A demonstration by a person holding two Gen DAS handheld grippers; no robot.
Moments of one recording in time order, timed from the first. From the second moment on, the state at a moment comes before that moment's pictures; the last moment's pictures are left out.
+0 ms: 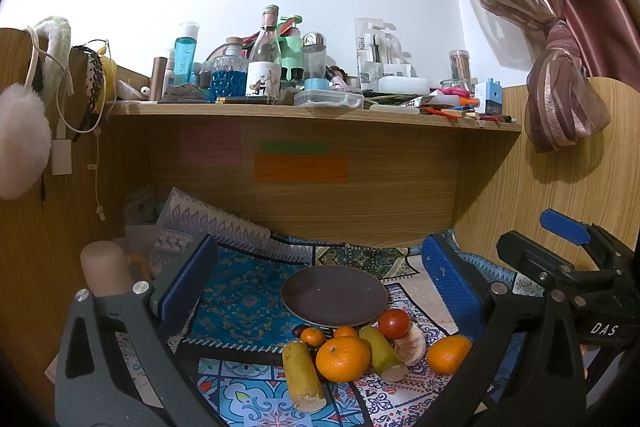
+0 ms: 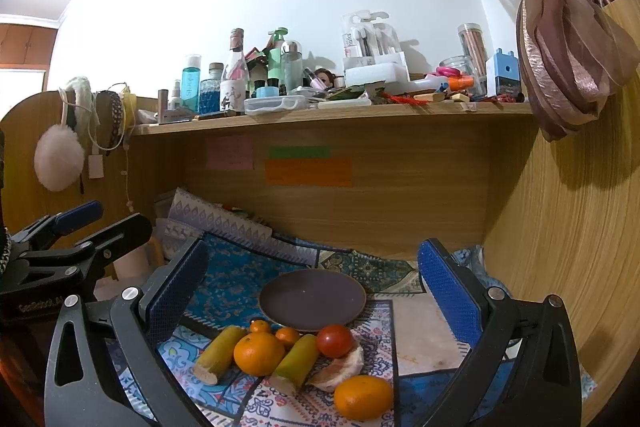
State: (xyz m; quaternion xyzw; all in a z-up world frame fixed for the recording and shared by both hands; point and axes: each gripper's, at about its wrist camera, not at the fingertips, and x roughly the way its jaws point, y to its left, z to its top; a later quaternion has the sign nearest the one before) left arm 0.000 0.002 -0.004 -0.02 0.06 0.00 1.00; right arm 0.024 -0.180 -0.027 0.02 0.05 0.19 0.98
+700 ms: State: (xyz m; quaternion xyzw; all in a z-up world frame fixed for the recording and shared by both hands) left arm 0.004 0.000 -0.005 -0.02 0.06 -0.01 1.00; right arm 0.026 -0.179 -0.027 0.02 0.05 0.19 0.98
